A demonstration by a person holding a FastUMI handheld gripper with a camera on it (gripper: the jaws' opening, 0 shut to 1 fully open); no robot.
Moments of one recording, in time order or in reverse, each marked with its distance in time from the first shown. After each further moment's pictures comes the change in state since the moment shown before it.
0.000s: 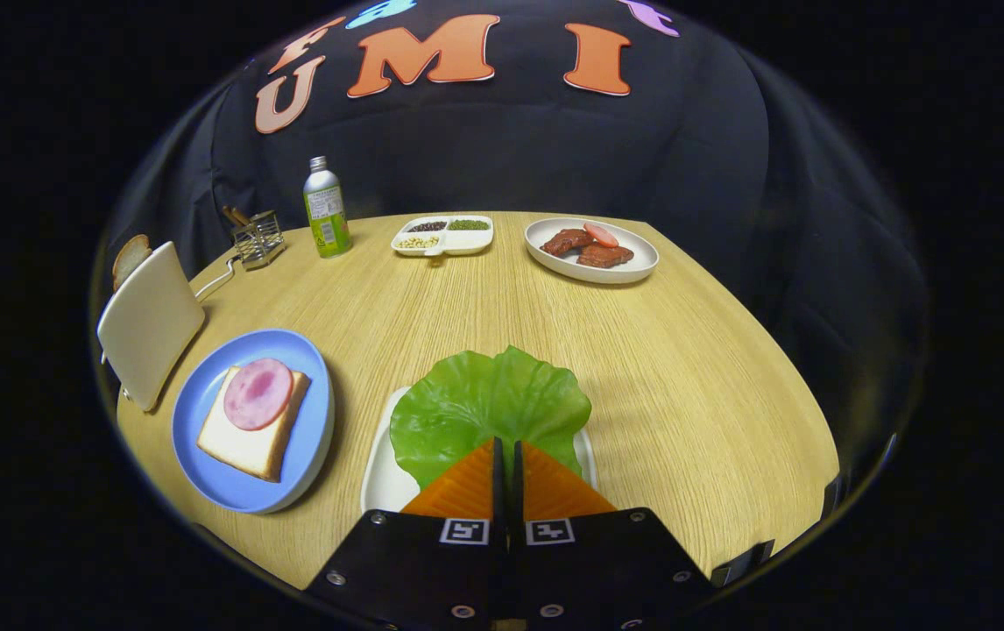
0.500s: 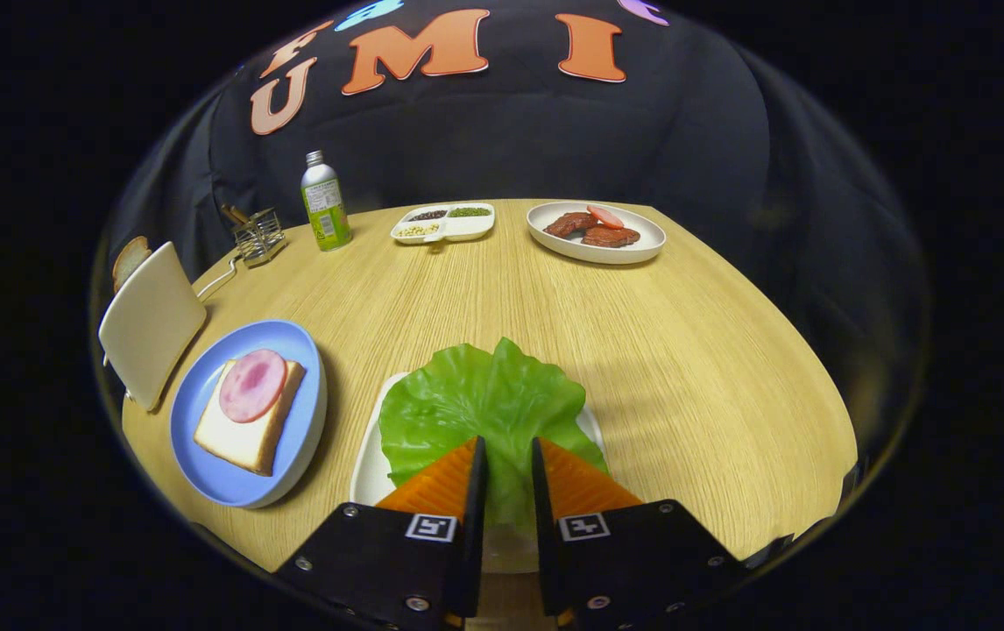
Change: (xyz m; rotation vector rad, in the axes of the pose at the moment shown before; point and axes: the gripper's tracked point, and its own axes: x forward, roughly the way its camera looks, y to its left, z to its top) arm 0.018 -0.002 -0.022 0.009 0.032 0.028
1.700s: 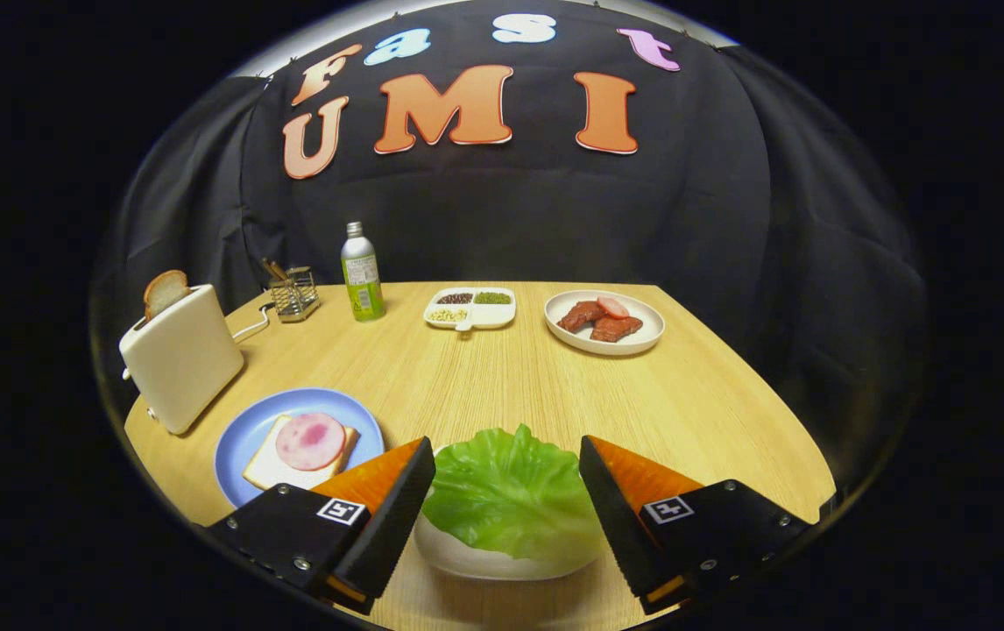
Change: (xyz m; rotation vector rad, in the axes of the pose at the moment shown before) arm -0.038 0.010 0.053 -0.022 -0.205 0.052
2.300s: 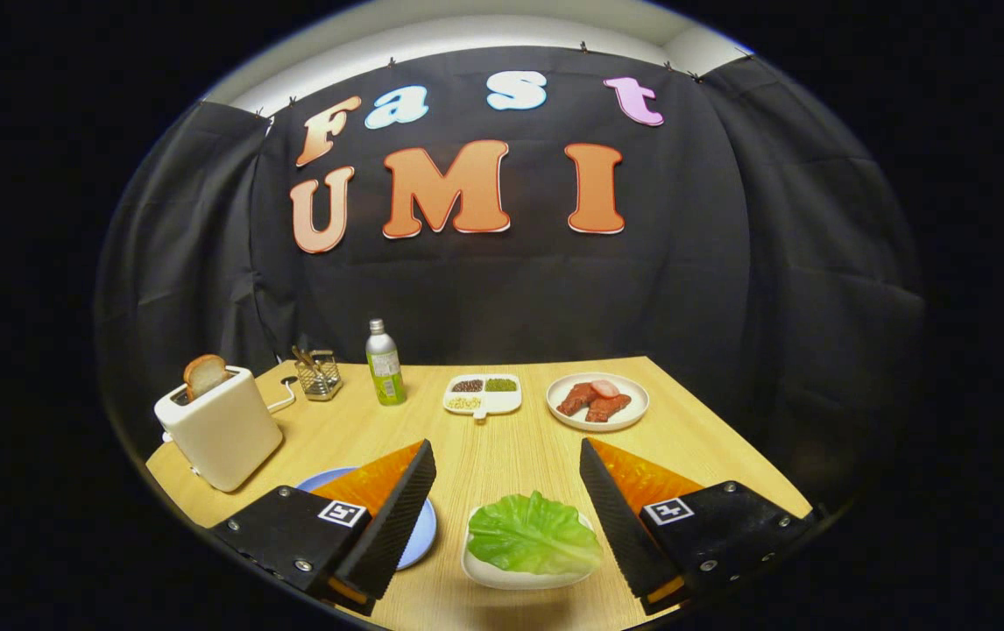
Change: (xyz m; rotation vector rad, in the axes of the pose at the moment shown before) arm -0.072 0.009 0.090 0.046 -0.230 -0.017
